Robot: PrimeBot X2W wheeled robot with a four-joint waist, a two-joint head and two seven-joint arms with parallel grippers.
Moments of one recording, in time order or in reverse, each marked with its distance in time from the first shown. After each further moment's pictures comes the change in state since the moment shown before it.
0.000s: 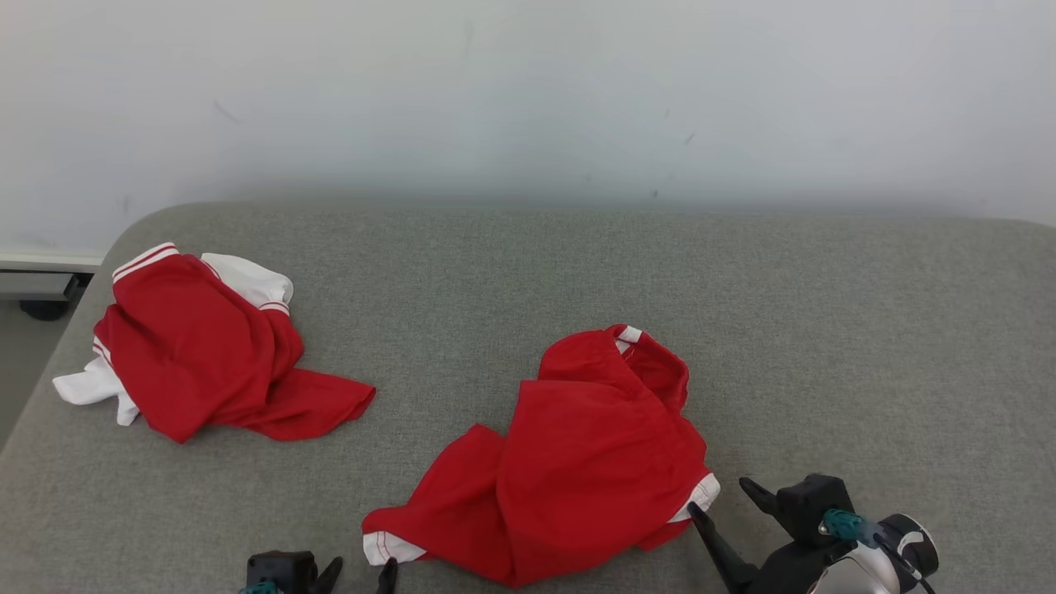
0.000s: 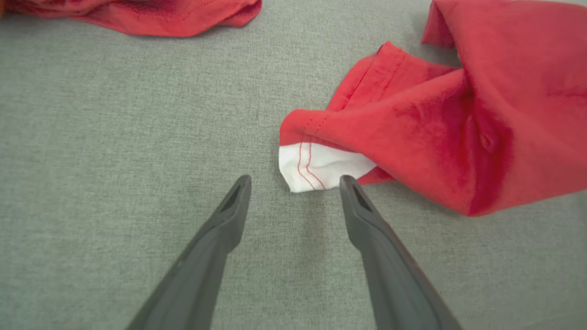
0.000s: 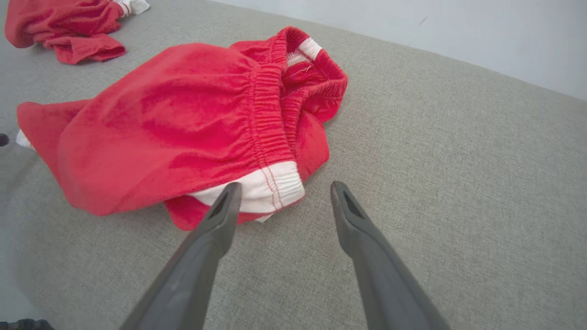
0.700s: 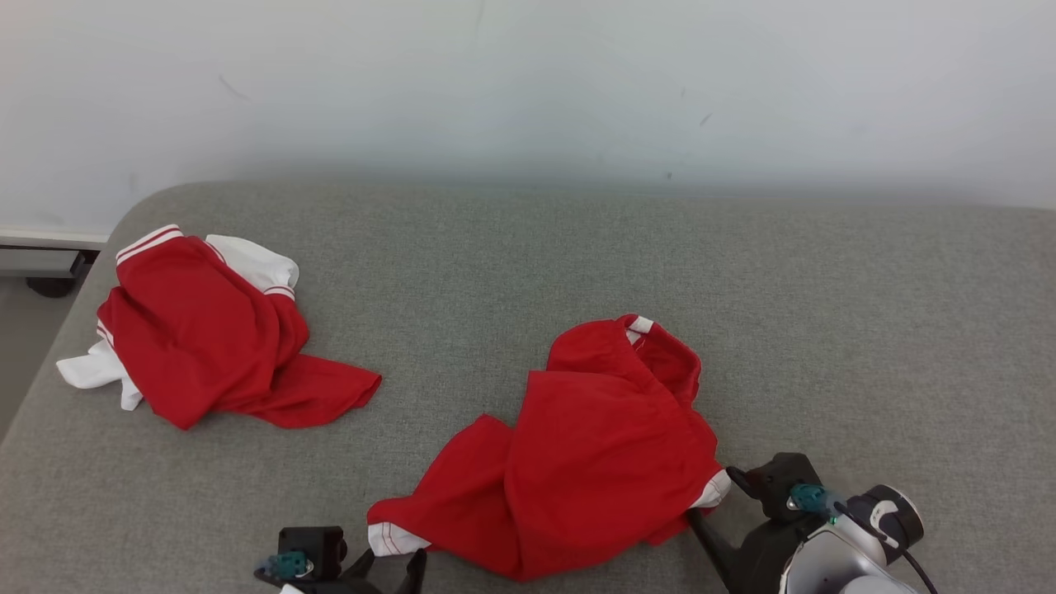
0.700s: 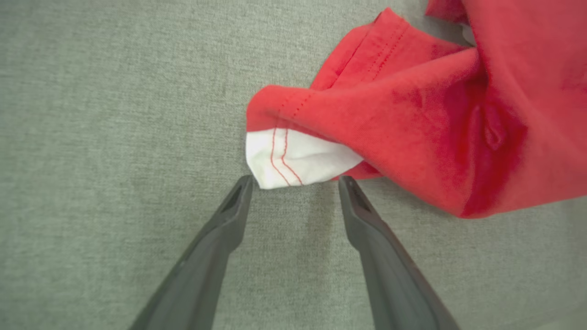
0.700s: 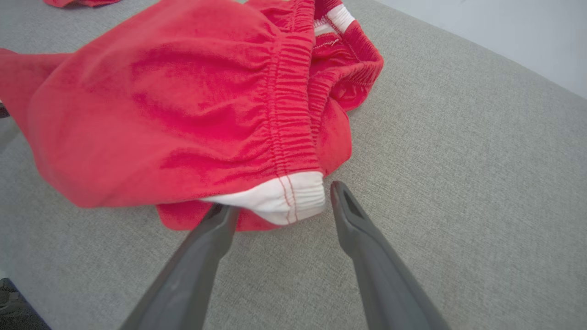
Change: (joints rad) left arm -0.059 -0.044 -0.018 0.064 -0.035 -0.024 0.084; right arm -0.075 -0.016 0.061 0.048 -0.039 0.015 0.084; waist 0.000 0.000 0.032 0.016
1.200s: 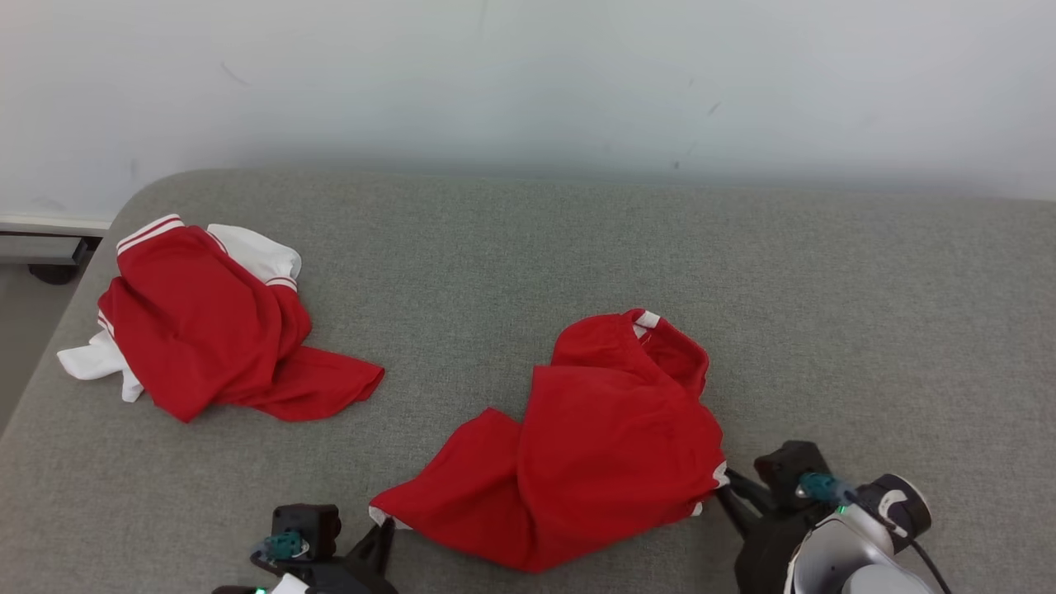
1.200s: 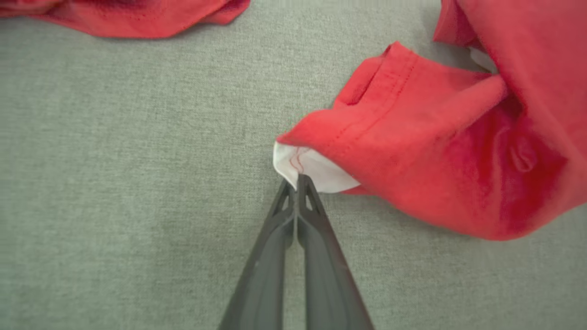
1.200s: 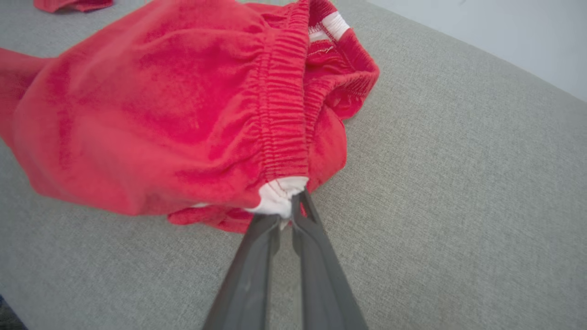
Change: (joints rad) left arm -0.049 -0.005 -0.004 0.020 0.039 0.006 -0.030; right arm -0.032 0.000 -0.001 0.024 -0.011 0.002 -0.007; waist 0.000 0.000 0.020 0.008
